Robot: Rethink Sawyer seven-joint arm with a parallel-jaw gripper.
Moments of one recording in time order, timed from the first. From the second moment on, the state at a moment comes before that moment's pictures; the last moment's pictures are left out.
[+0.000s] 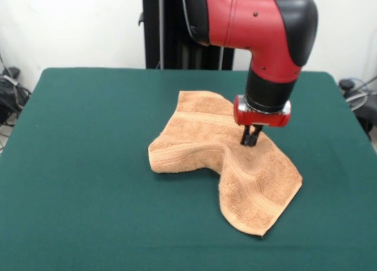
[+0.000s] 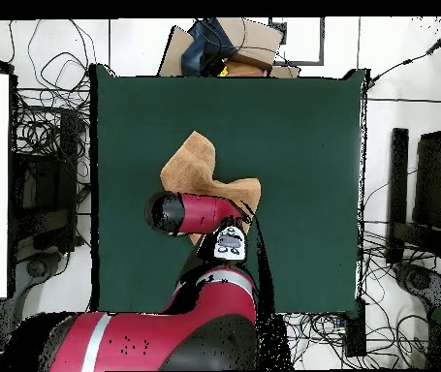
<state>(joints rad) 0.01 -0.37 -0.09 1.63 0.05 0.36 1.63</state>
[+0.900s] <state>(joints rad) 0.01 -0.37 -0.09 1.63 0.05 0.36 1.63</state>
